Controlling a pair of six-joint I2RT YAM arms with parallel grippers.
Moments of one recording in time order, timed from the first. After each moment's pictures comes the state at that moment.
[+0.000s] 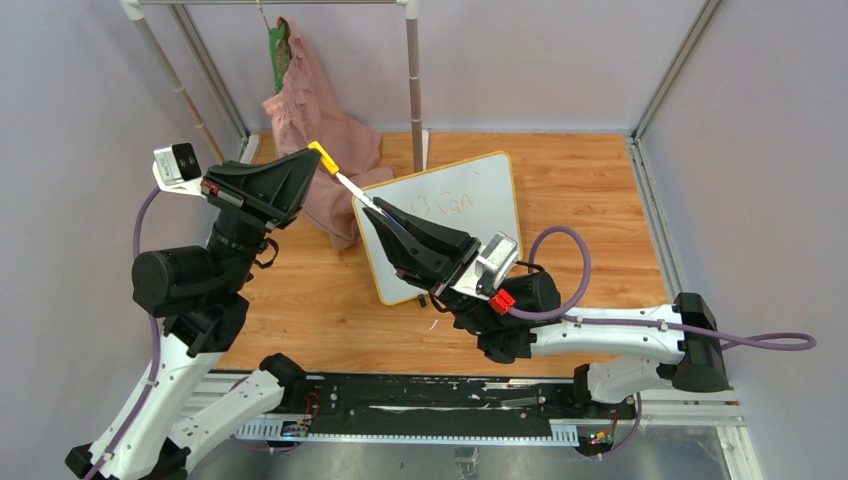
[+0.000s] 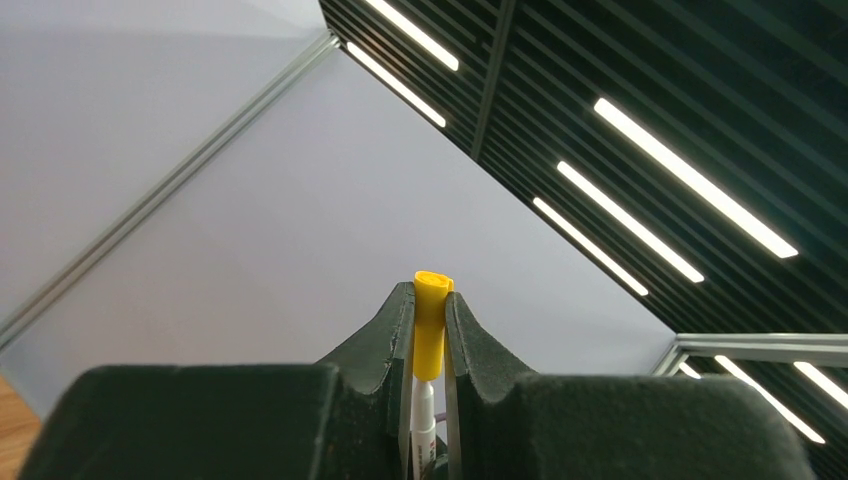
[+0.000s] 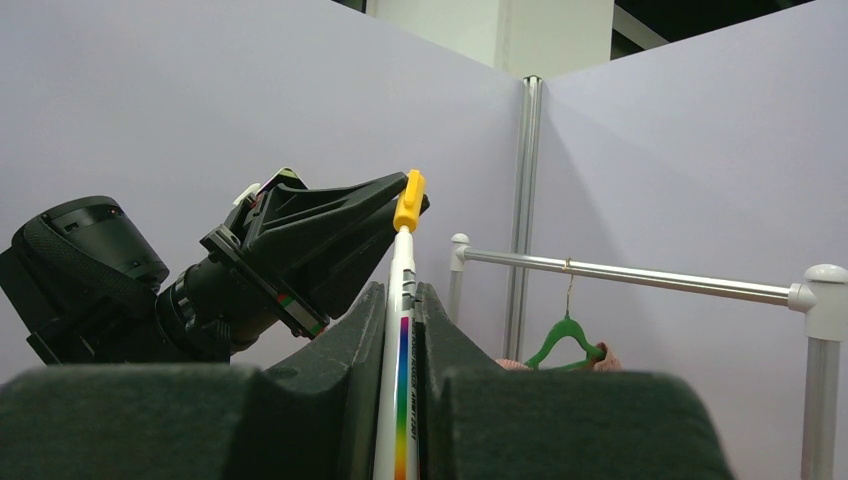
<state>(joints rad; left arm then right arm) -0.57 0.70 1.09 0.37 0.09 -1.17 1.44 1.34 1.13 1.17 0.24 -0.46</state>
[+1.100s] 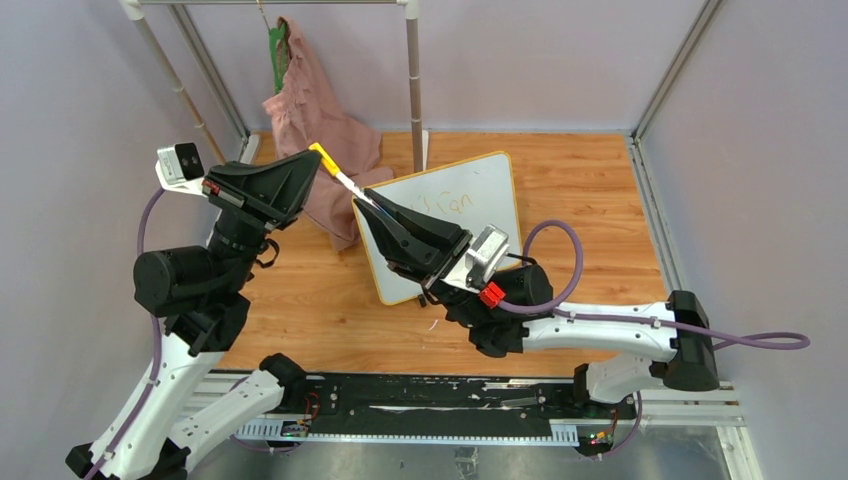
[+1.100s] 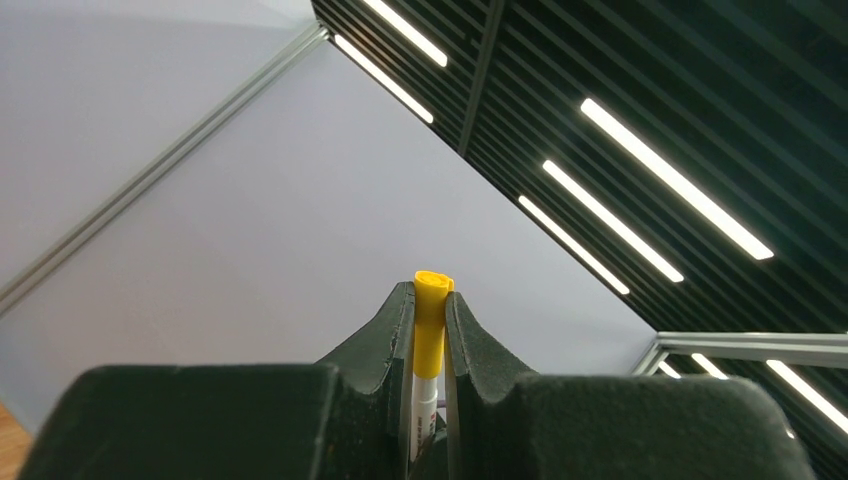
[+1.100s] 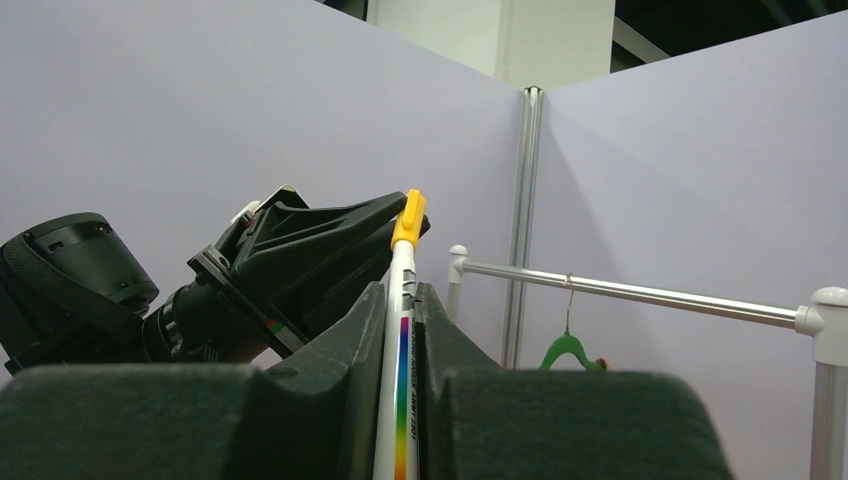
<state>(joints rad) -0.57 0.71 1.08 0.37 0.11 -1.20 1.43 1.38 1.19 1.15 0.22 -0.46</state>
